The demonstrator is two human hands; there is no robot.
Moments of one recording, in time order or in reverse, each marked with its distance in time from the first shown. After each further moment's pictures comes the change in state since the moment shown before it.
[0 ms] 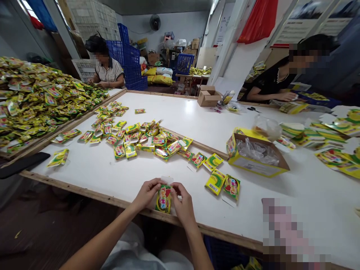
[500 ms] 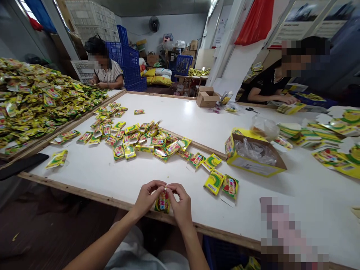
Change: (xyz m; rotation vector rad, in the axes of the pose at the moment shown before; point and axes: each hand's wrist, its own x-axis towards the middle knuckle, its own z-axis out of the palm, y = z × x) left_hand -0.011 0.016 0.015 0.027 0.115 0.021; right_hand -0.003 -0.008 0.005 0.041 0.077 -0.136
